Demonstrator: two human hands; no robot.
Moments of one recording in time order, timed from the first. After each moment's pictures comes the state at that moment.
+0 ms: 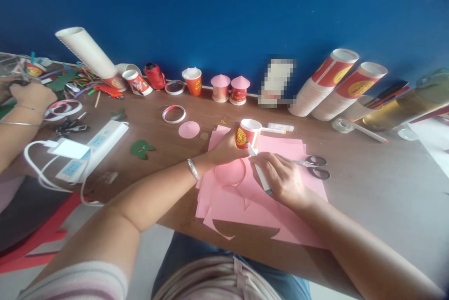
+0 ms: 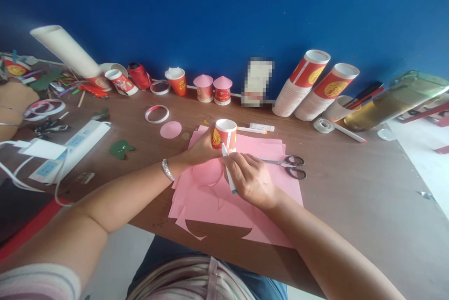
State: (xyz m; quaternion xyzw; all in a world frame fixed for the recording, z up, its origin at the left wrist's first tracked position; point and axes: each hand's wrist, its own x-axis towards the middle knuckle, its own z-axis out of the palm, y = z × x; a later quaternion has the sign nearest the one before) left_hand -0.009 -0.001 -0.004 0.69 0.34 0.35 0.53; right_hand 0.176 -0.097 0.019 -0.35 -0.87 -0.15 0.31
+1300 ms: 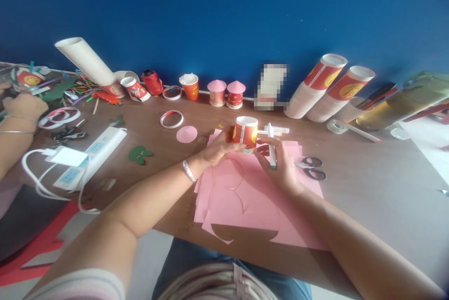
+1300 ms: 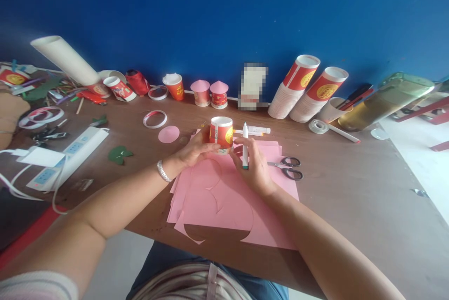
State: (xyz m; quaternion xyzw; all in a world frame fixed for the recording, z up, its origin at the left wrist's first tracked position) left_hand -0.015 0.004 0.007 0.50 0.23 0.37 0.75; right_hand 0.182 -0.071 -0.017 -0.51 -0.69 0.15 0.49
